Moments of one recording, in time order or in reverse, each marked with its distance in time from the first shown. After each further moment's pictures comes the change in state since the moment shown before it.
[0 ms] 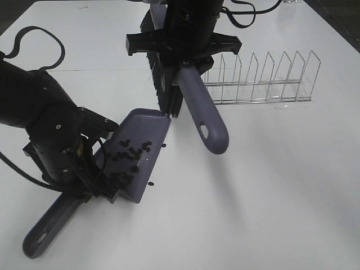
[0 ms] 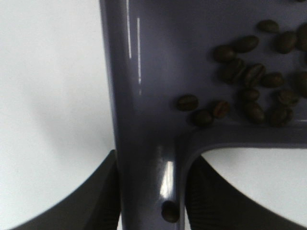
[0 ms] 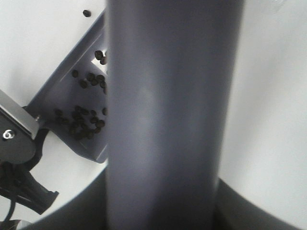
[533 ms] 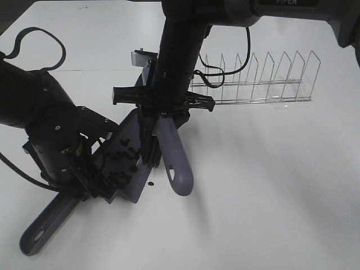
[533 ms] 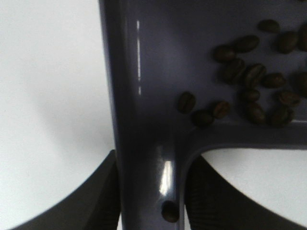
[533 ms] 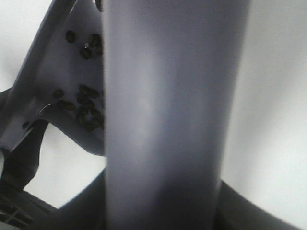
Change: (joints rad) left arm 0.000 0.000 0.000 0.034 0.002 -0.001; right arm 0.000 0.209 -0.012 0.194 -0.007 0.007
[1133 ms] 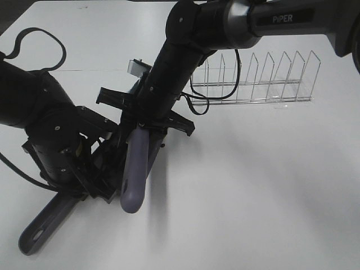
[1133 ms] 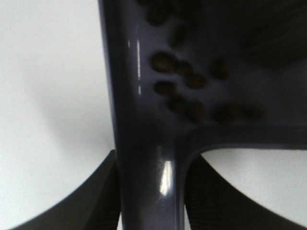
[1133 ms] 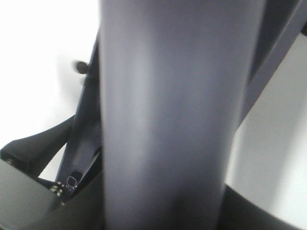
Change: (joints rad) left arm 0.000 0.000 0.000 0.013 0.001 -0.005; right arm 0.000 0.011 0.131 0.268 -0.235 0.003
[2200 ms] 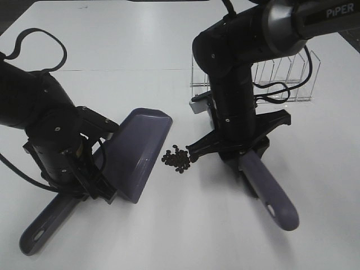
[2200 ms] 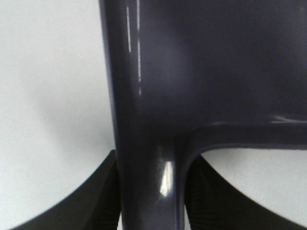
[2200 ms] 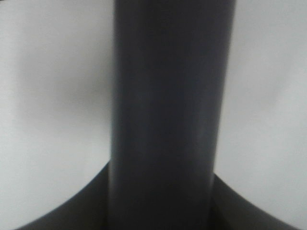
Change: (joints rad) left arm -0.001 -0.004 0.002 0.007 -0.005 -0.007; right arm -0.004 -0.176 0.348 -0.727 0.195 0.144
